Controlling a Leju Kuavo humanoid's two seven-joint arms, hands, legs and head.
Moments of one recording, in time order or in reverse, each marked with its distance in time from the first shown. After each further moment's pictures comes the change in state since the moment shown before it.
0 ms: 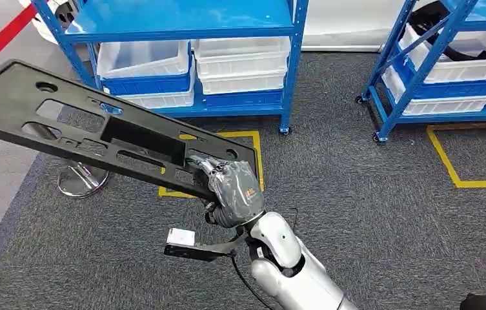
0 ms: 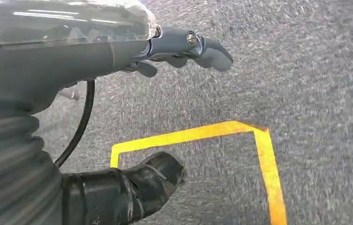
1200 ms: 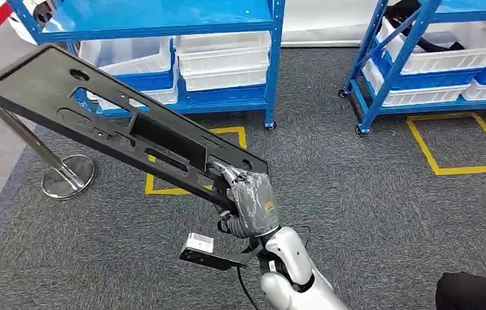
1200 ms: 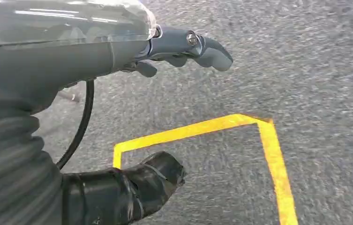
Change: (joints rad) left arm 0.001 -0.001 0.027 0.000 -0.021 0.005 0.000; right arm 0.119 -0.024 -0.059 -0.079 -0.037 -0.079 -0.025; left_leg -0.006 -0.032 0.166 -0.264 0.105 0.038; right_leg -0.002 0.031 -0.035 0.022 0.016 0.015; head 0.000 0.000
